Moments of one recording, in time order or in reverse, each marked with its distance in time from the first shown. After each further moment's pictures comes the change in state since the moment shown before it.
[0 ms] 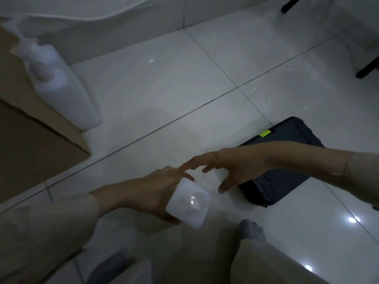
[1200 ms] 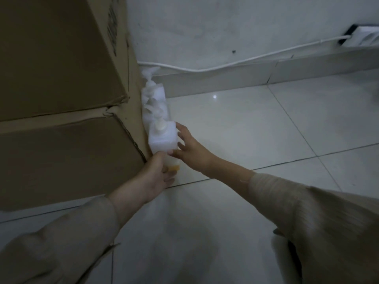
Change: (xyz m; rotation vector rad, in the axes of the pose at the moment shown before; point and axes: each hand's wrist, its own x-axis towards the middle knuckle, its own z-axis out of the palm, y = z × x) left_hand -0.047 -0.069 -0.073 -1.553 1.171 -0.527; right_hand 0.219 -0.095 -0.070 0.505 0.510 -0.414
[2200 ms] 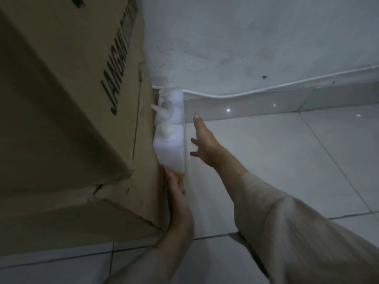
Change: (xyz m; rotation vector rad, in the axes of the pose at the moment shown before) left_hand 0.061 0.017 0.043 -0.512 0.259 0.285; right_hand 0.139 -0.018 -0.044 0.366 0.177 0.231
